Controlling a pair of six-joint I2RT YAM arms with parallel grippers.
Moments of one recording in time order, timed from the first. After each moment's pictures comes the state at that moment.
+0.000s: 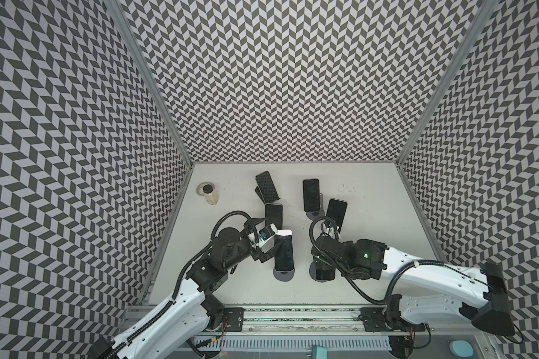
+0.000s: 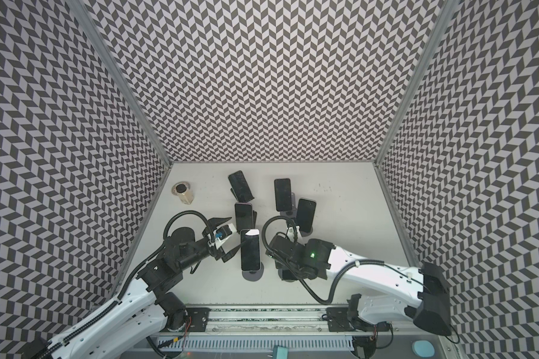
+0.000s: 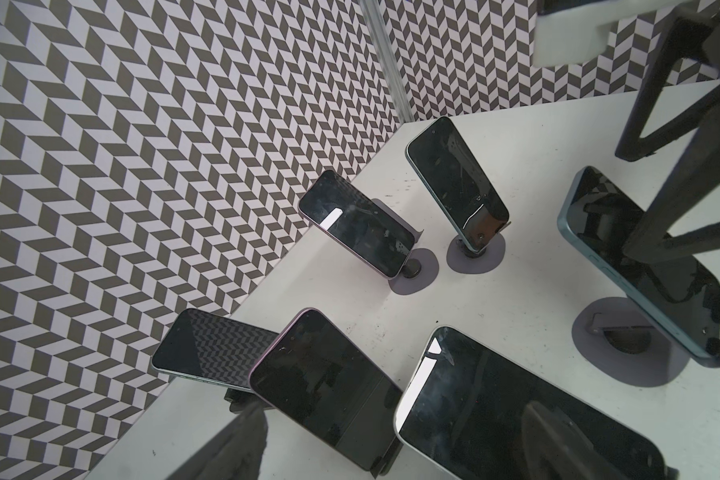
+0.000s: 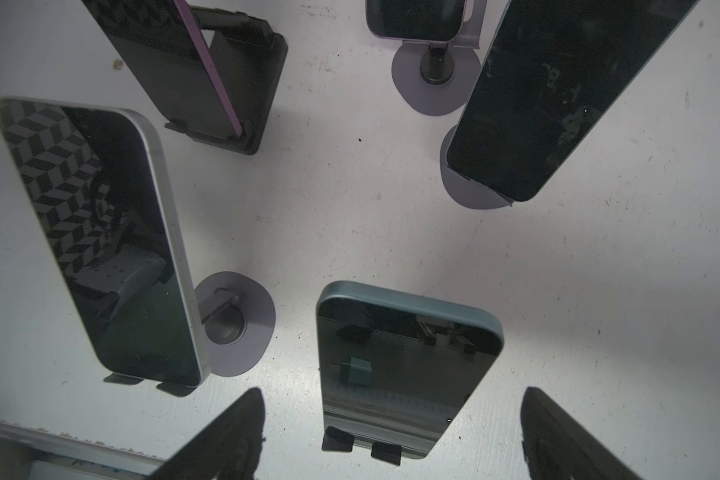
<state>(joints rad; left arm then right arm) -0.64 0.70 0.47 -0.07 0.18 0.49 1.16 1.26 1.03 -0.96 0.48 0.94</state>
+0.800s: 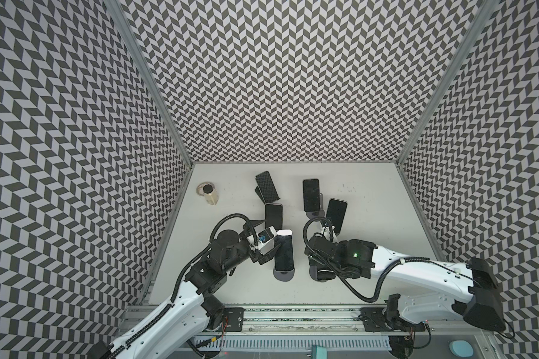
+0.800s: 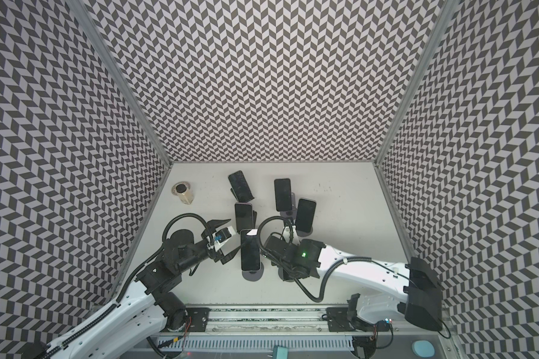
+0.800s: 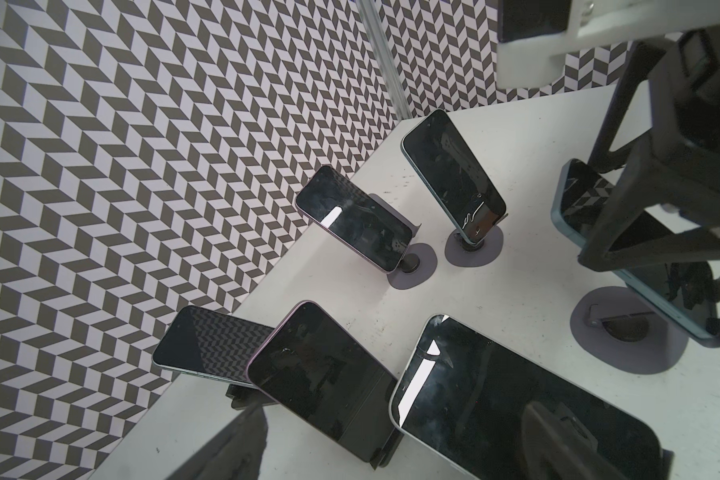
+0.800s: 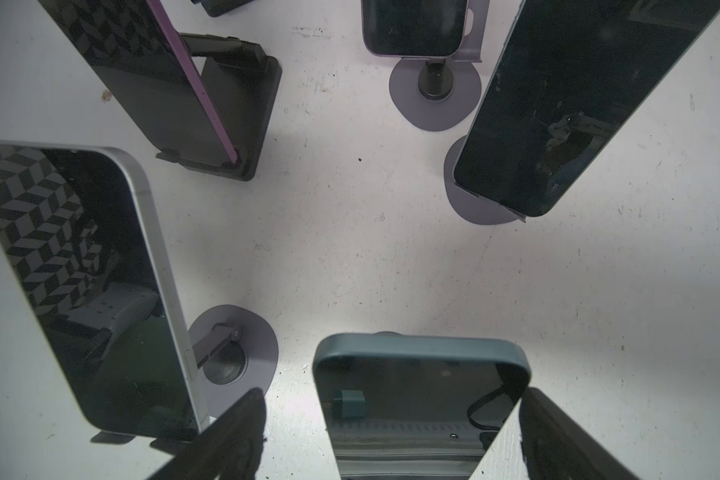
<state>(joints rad) -0.64 0.66 0.45 -0.08 0.18 0.50 1.16 1.31 1.01 -0.88 0.52 0.98</state>
